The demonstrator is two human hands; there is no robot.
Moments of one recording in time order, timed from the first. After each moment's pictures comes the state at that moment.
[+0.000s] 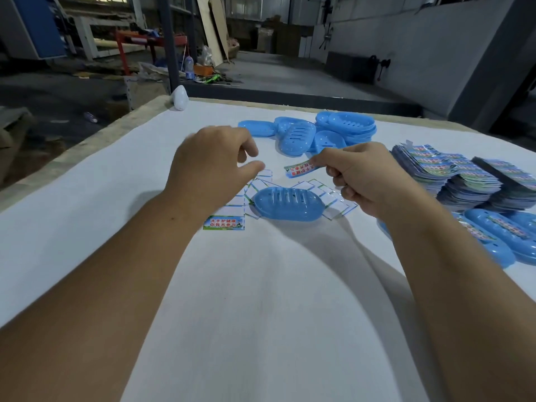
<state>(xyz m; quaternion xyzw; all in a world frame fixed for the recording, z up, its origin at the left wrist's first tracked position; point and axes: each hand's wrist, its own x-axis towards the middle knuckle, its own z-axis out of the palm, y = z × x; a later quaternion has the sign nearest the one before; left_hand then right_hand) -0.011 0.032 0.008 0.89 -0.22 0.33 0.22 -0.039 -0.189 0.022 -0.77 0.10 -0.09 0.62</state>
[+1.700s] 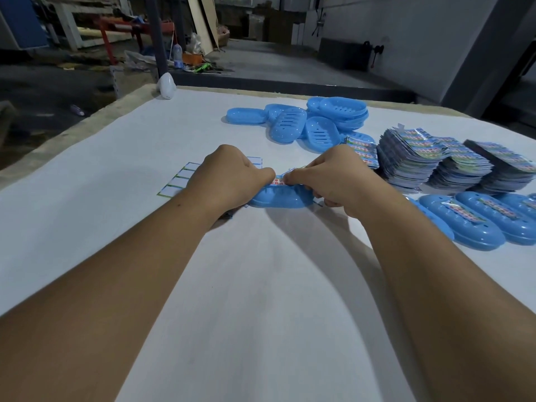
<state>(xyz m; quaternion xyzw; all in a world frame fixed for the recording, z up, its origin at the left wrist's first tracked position) -0.016 -0.004 -0.014 0.91 -0.04 0.04 0.40 -0.040 -0.176 0.002 -0.91 0.13 -0.05 0.39</state>
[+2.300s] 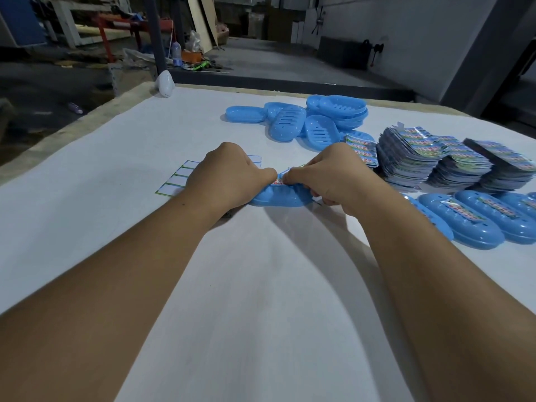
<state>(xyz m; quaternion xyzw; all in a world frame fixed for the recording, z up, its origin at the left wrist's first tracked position) -0.012 -0.008 -0.016 0.93 -0.04 0.07 0.35 -0.038 -0.174 0.000 -0.91 0.13 -0.06 0.38</state>
